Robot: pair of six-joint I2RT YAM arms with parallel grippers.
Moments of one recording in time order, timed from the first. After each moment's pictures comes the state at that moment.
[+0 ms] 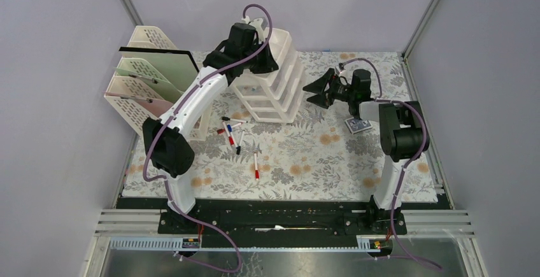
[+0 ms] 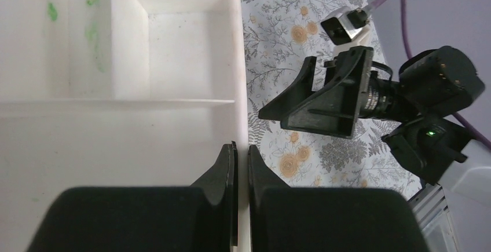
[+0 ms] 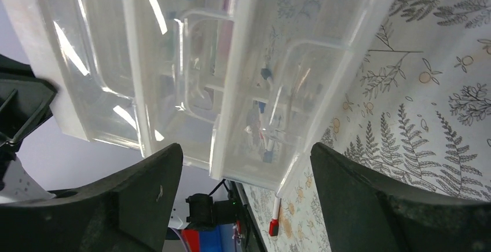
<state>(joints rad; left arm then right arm) -0.50 1.85 1.91 -0.59 0.20 -0.45 0.10 1.96 1.07 0.58 -0.96 1.06</state>
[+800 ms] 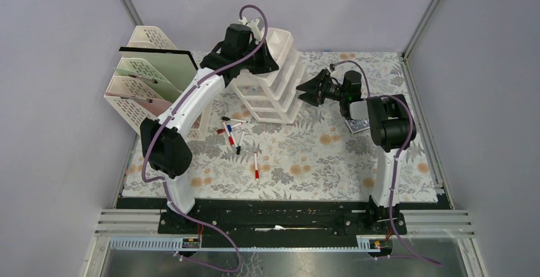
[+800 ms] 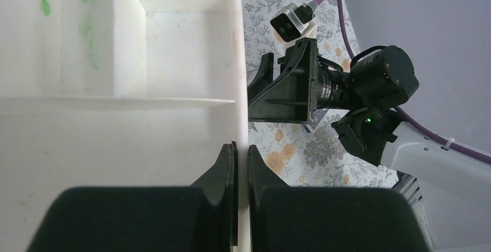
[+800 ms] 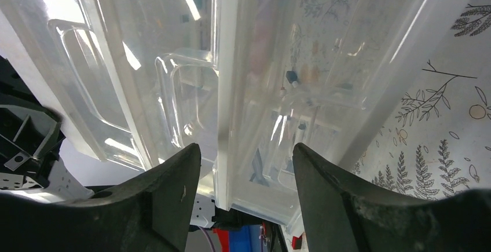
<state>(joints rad) -0.47 1.83 1.84 -0.51 0.29 -0.49 0.15 2.14 1.14 0.83 -0.99 1.30</state>
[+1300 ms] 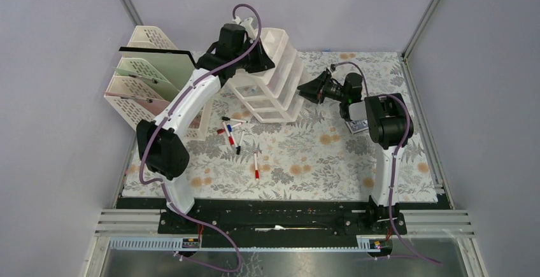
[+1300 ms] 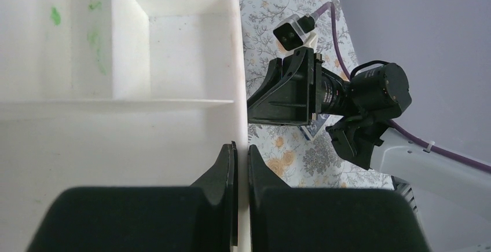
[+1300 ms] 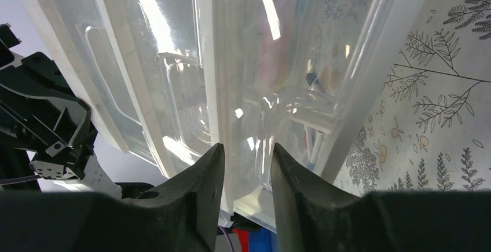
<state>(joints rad) -0.45 1.81 1.81 -0.49 0.29 -0.51 0.15 2.20 1.15 1.01 -1.01 1.48</state>
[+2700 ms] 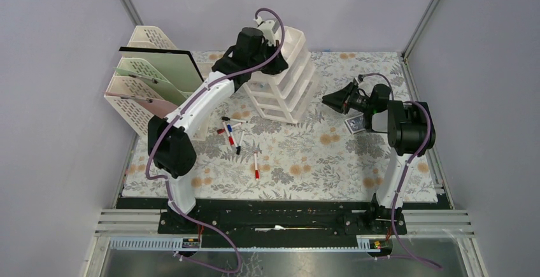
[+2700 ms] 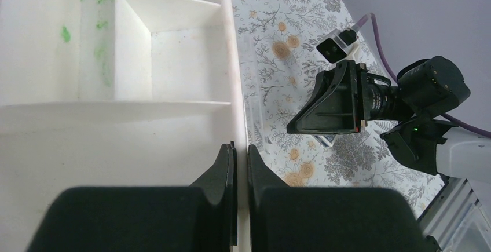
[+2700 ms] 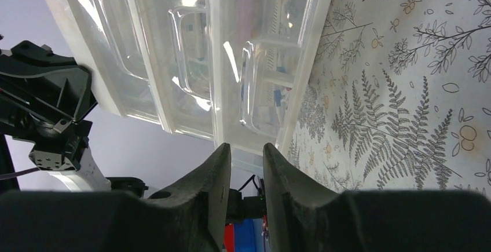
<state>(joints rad) -0.53 1.87 1.81 -0.37 0.23 -0.36 -0.07 2.05 0.89 1.00 -1.10 1.34</state>
